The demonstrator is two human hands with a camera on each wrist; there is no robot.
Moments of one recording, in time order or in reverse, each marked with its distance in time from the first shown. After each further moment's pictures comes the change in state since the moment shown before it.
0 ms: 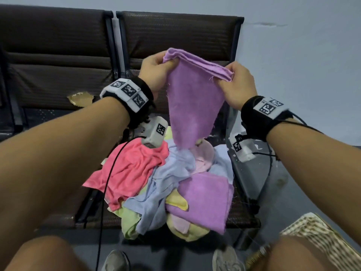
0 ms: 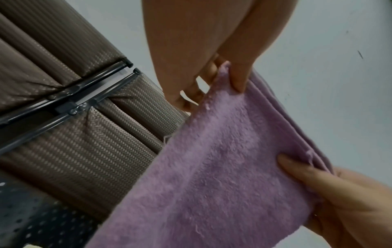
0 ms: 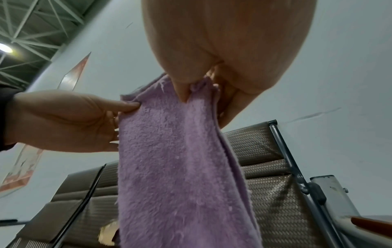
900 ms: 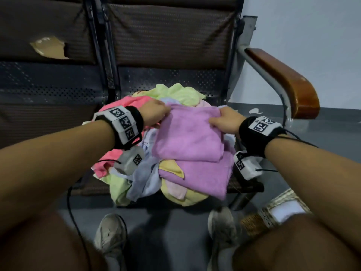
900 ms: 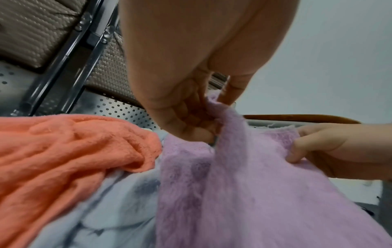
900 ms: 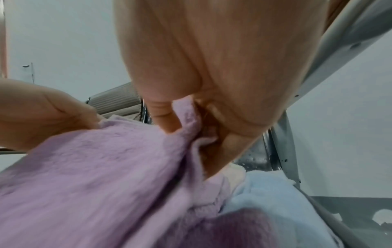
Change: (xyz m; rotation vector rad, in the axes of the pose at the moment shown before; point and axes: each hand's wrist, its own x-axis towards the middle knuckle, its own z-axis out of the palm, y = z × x) left_hand -0.103 -0.181 -0.001 0.460 -0.268 -0.650; right_hand -0.121 0.131 0.086 -0.082 -0.708 0.446
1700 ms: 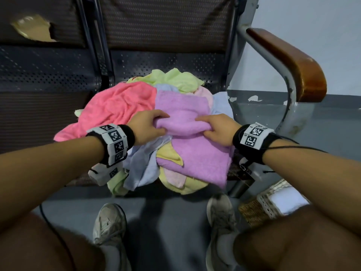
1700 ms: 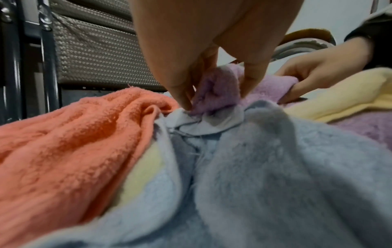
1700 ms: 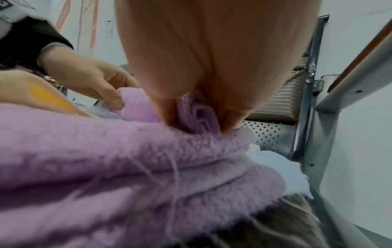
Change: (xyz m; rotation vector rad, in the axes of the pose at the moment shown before) left_hand -0.033 -0.067 0.015 0.476 -0.008 0.367; right_hand -0.024 0.031 0.043 -0.456 -0.053 -0.426
